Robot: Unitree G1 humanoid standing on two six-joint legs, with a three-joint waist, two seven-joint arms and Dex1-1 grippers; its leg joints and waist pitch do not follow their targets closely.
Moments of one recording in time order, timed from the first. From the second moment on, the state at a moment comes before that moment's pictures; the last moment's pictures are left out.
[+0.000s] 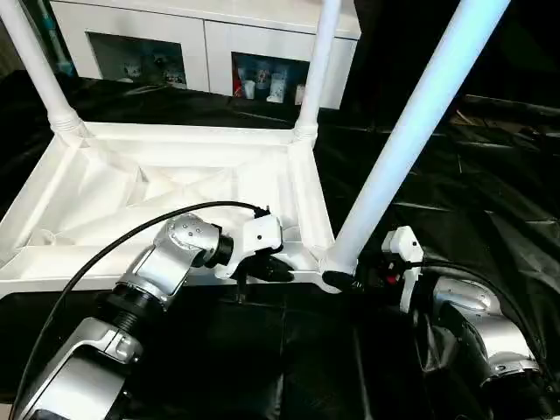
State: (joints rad) left arm -0.63 0.36 -0.39 0.48 0.05 0.17 -1.22; right arm -0.24 -0.35 0.10 0.33 0.28 0.12 0.92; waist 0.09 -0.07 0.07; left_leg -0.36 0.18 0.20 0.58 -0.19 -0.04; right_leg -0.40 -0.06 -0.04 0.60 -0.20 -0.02
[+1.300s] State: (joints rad) left arm -0.67 0.32 -0.40 0.57 0.08 0.08 -1.21; right arm -0.24 -0.33 0.07 0.31 0.27 0.11 0.84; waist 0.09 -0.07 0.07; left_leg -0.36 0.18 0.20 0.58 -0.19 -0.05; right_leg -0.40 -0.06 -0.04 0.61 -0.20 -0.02
